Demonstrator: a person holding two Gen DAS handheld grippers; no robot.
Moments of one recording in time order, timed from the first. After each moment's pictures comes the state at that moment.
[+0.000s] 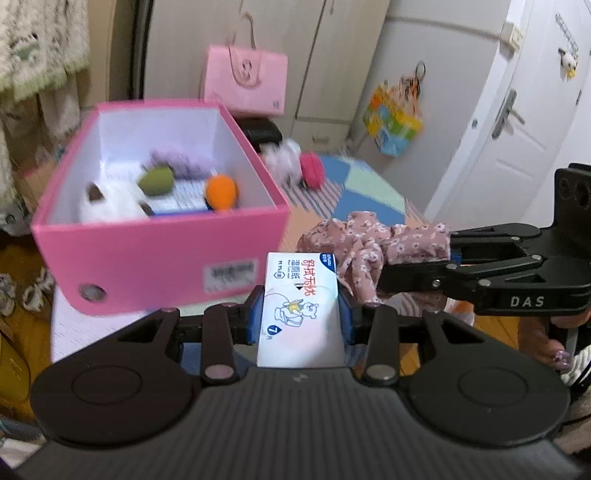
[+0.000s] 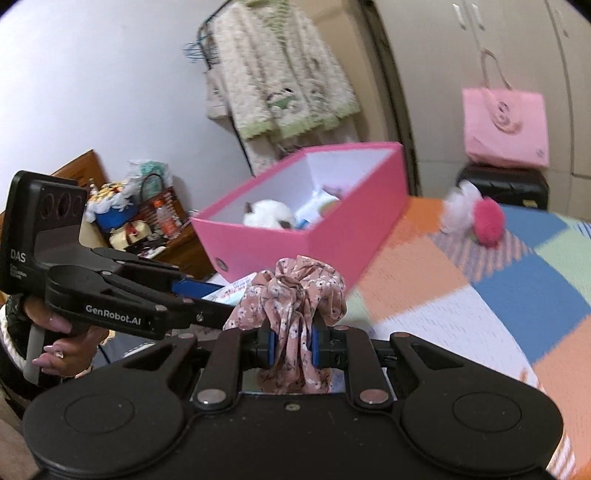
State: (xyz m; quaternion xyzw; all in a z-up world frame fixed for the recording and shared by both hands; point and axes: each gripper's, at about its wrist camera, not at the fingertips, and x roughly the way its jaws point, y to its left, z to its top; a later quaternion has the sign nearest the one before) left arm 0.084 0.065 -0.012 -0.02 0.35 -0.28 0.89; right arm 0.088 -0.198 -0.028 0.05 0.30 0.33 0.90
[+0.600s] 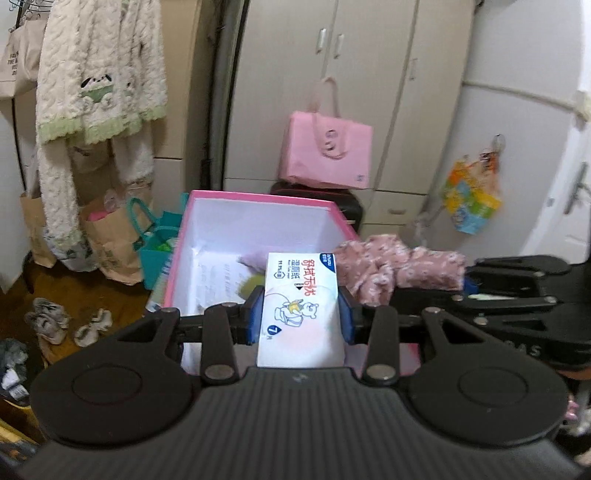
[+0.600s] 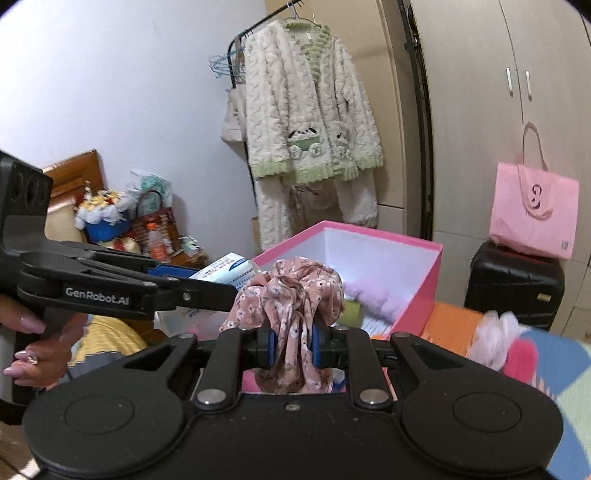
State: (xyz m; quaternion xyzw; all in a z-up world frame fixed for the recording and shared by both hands) left arm 0.192 0.113 0.025 -0.04 0.28 -0.16 0.94; right arm 0.194 -0.126 0.011 -0.02 0.24 0.32 0.92
